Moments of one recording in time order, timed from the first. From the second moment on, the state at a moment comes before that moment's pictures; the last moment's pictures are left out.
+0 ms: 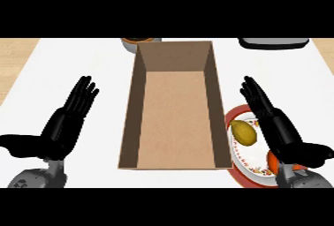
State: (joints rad) left arm -0.10 0.29 -0.16 -1.64 0.31 0.07 -0.02; right arm -0.10 -0.24 0.17 -1.72 -0.10 0.02 0.01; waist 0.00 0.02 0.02
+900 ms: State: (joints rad) left arm -0.07 0.52 -0.05 -1.42 0.02 0.23 0.06; right arm -0.16 -0.44 0.15 -1.35 -0.31 0.68 -0.51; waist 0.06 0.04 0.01
